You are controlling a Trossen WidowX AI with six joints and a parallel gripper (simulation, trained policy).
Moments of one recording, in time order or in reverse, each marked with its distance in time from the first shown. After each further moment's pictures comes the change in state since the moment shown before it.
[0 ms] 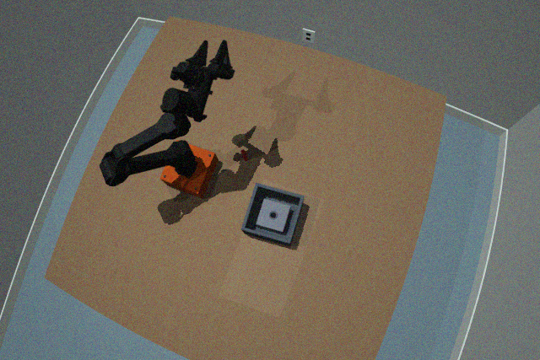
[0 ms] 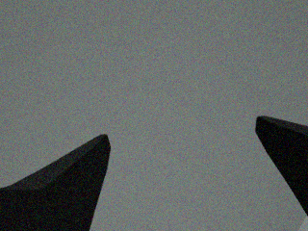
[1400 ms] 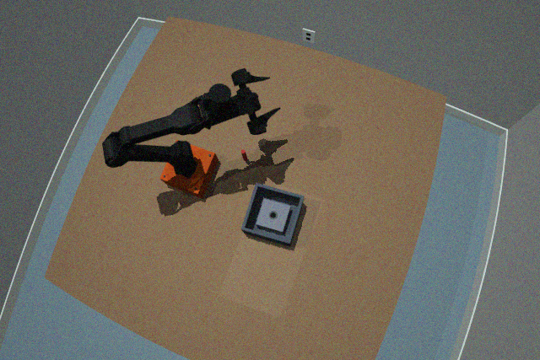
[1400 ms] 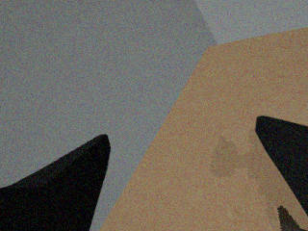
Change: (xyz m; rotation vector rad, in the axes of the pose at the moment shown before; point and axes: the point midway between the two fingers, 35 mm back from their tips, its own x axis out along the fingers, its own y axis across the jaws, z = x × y) arm -0.073 -0.050 -0.182 1.025 0.701 -0.760
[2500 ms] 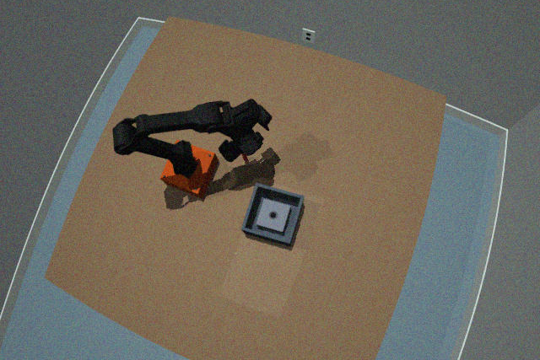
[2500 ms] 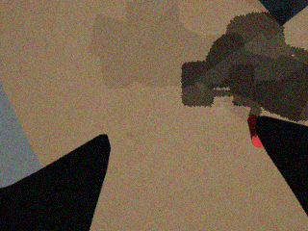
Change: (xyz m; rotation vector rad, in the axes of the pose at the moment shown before) arm -0.026 -0.112 -0.118 0.723 0.398 -0.787
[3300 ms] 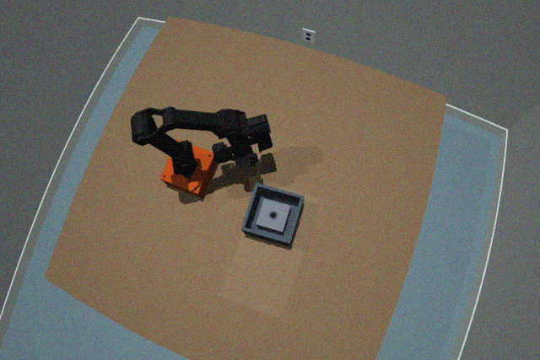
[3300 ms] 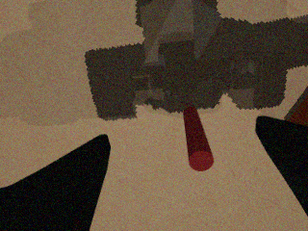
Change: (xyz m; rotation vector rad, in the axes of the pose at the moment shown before) arm 0.058 -0.064 -0.023 0.394 0.060 -0.370
